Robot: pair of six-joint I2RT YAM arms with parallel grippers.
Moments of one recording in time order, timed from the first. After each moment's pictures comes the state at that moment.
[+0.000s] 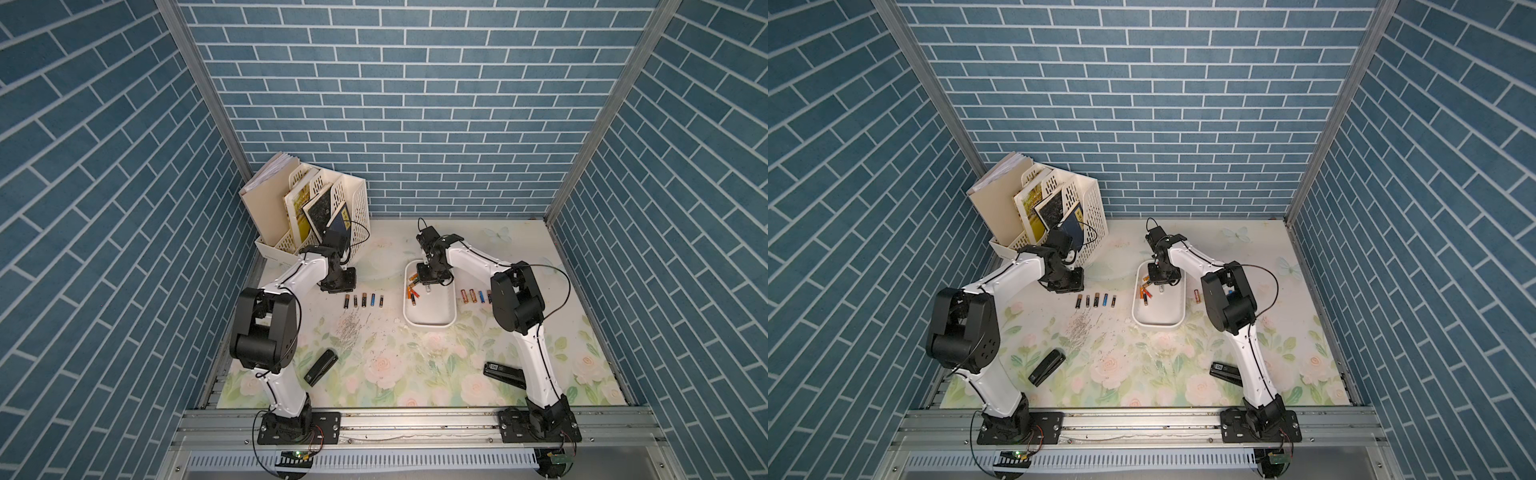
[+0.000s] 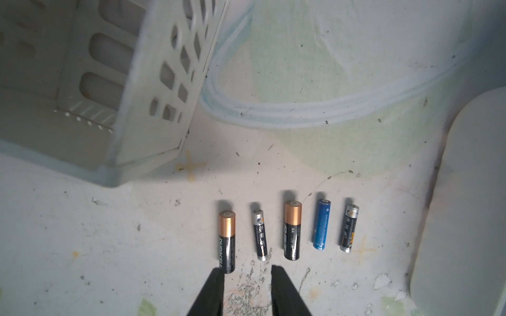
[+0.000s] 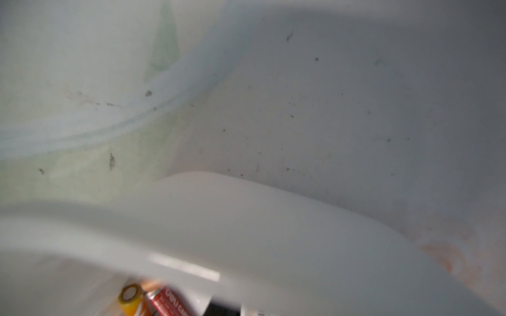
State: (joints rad) left arm -0.20 1.77 1.29 -0.80 0.10 -0.23; right arm 0.61 2.32 1.90 -0.90 -0.05 0.34
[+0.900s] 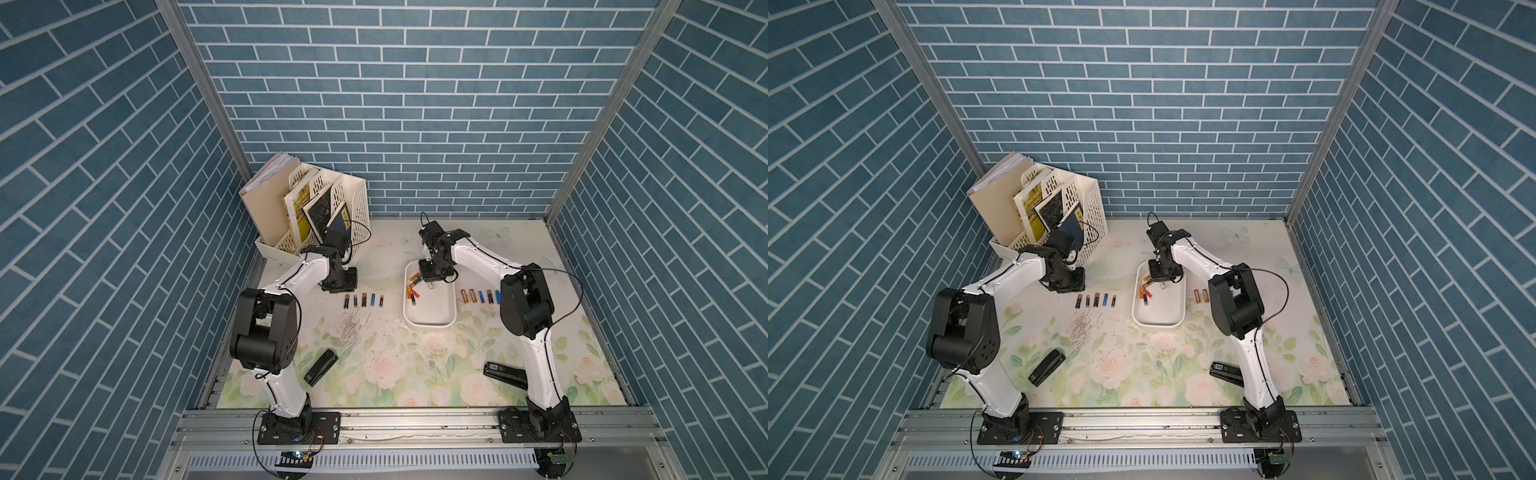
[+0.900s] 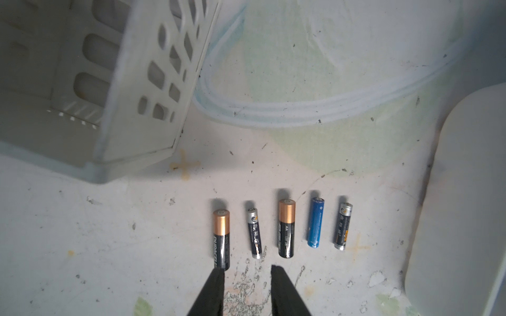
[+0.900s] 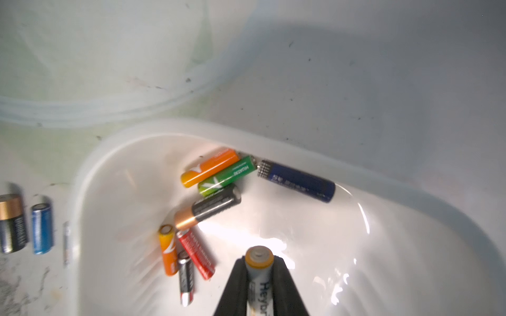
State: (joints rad) left arm -0.22 1.77 1.30 -0.80 0.10 -0.24; right arm 0.61 2.19 1.89 -0.97 -0.06 0.31
